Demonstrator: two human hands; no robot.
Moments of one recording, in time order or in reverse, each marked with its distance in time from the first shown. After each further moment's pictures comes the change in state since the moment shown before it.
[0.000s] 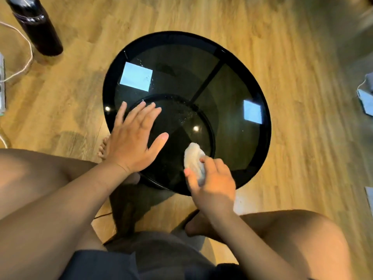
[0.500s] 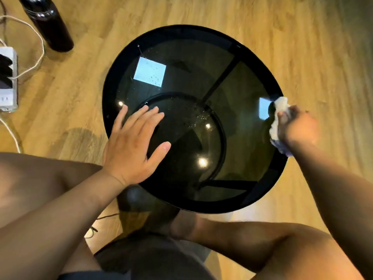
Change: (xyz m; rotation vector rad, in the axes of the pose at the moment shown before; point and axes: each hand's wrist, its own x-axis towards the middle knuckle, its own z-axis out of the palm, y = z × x) left_hand 0.000 0.000 0.000 -0.016 0.026 -0.009; right_hand 0.207 0.173 -0.042 -0.078 0.054 0.326
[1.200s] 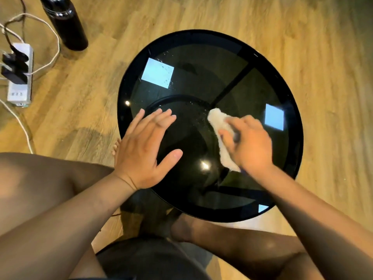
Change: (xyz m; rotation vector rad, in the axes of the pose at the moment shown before) left_hand -0.004 -0.004 0.001 -0.148 0.086 0.054; right_hand -0.103 -0.118 0.011 0.027 -0.005 -0.648
